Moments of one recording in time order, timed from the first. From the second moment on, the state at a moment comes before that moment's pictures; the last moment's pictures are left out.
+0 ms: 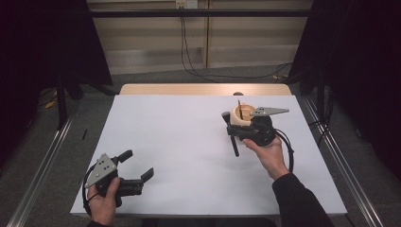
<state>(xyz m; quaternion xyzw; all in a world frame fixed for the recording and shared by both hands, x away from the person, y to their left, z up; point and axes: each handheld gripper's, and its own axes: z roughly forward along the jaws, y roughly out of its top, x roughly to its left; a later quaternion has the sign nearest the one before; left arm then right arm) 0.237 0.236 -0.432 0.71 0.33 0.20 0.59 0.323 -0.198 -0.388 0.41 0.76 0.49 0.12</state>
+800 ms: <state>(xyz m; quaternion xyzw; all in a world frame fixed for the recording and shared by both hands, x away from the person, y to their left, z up) 0.237 0.236 -0.432 0.71 0.33 0.20 0.59 0.306 -0.209 -0.385 0.39 0.71 0.57 0.14</state>
